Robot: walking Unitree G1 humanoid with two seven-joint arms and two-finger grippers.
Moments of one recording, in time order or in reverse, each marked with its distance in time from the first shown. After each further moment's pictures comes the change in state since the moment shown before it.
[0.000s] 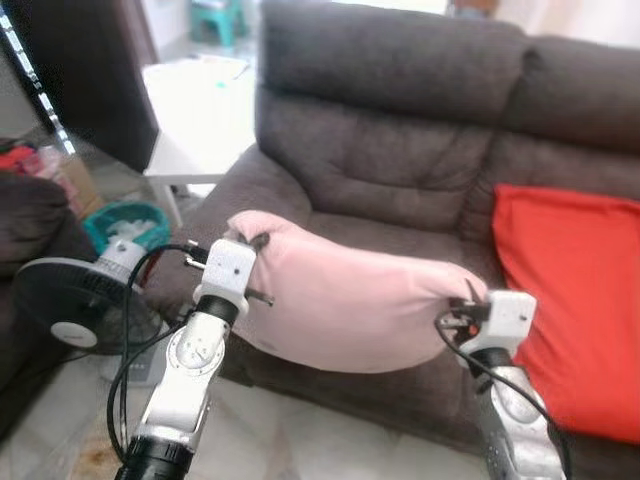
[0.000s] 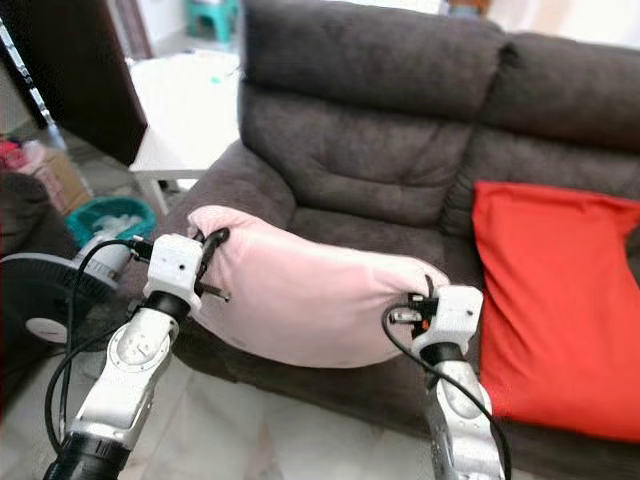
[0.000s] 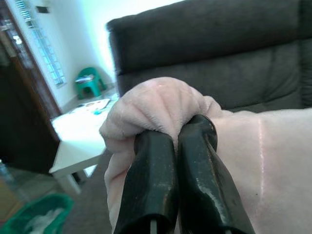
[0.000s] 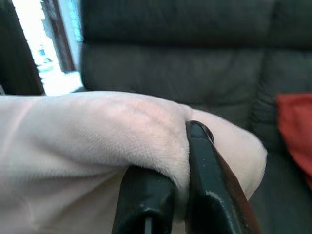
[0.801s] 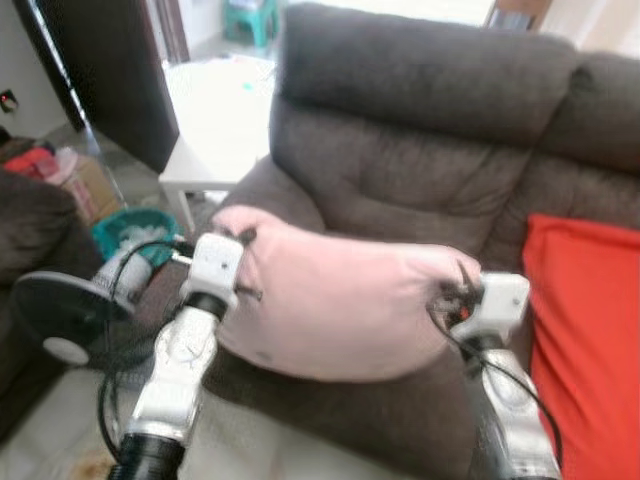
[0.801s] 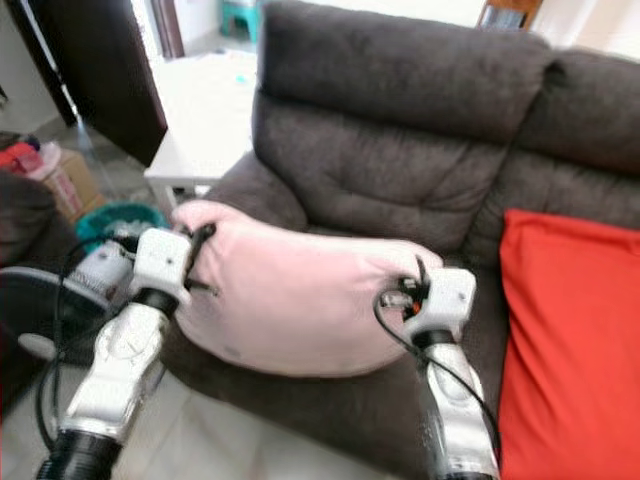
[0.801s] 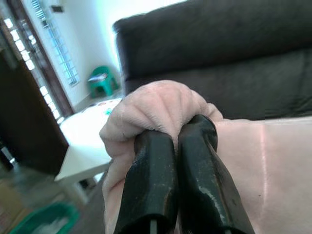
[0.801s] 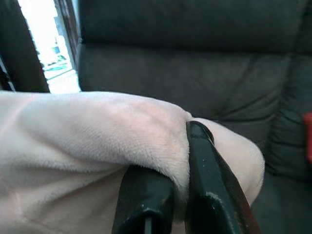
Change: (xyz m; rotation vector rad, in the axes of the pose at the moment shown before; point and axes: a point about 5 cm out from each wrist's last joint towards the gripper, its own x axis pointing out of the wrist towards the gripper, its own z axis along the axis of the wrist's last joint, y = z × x) left arm 0.004 -0.002 0.005 -0.002 -0.008 -0.011; right arm -0.002 -0.005 -0.003 -0.021 0.021 -0.003
